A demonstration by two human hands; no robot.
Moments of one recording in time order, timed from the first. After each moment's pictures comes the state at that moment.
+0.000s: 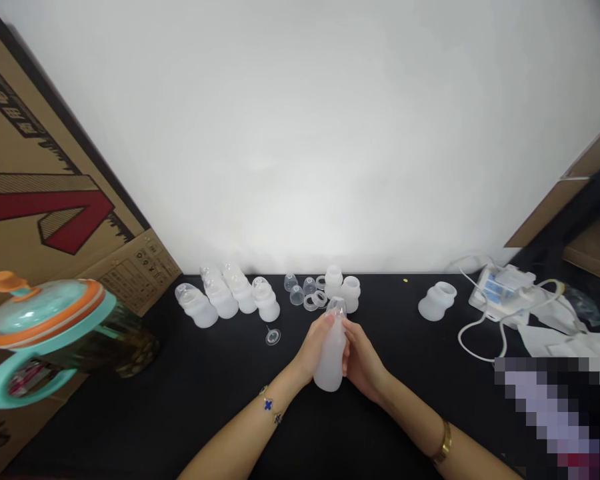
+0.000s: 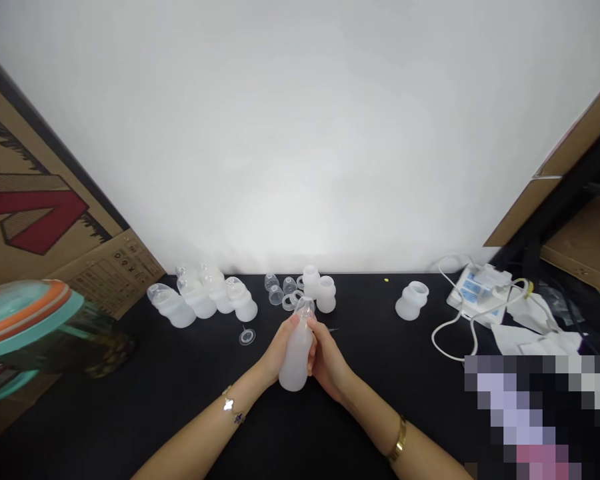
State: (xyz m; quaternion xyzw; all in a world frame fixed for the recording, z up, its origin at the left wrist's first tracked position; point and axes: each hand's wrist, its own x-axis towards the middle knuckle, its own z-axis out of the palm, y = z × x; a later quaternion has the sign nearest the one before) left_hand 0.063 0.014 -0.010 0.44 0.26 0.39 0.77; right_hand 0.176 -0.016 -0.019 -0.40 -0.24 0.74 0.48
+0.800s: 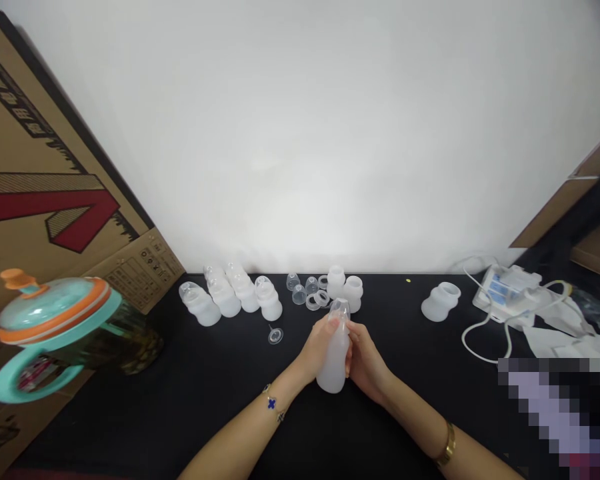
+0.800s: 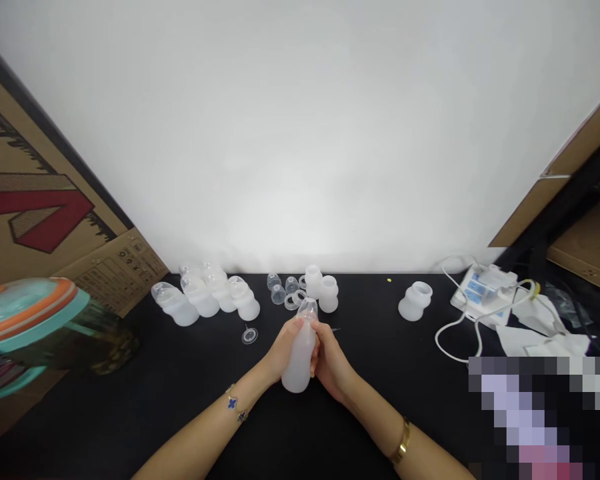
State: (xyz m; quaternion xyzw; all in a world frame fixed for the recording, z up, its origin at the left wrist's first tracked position) left_hand 0.064 0.016 -0.016 0.46 0.26 0.41 0.74; right_hand 0.176 -0.018 -0.018 -0.40 -0.26 0.74 0.48
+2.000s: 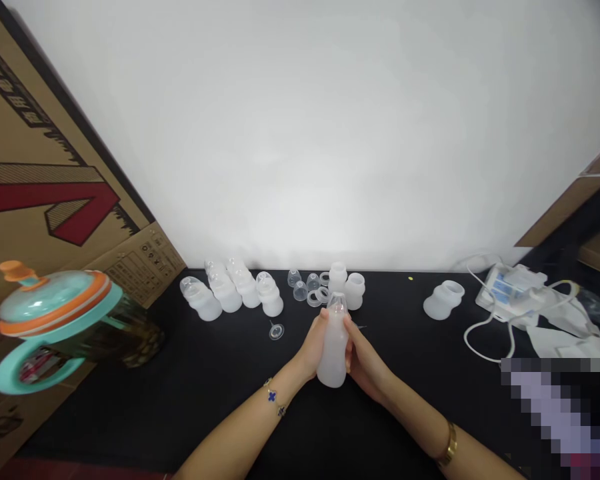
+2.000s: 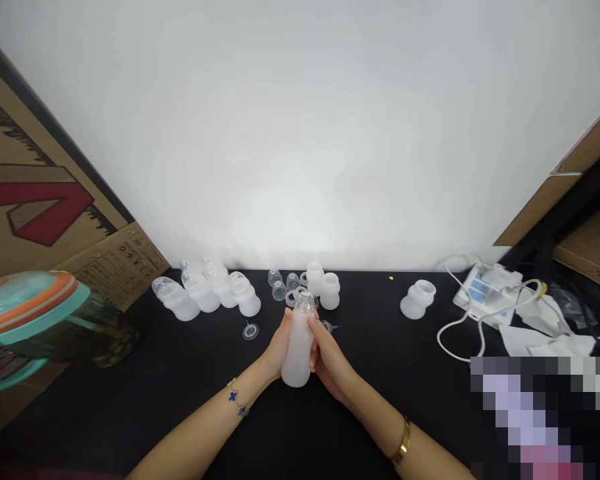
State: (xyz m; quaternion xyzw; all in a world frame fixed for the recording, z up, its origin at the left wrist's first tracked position) left_hand 0.062 0.016 -0.022 0.41 0.24 0.38 0.79; right_hand 0.171 -0.020 -0.016 -0.40 -0.25 0.73 0.49
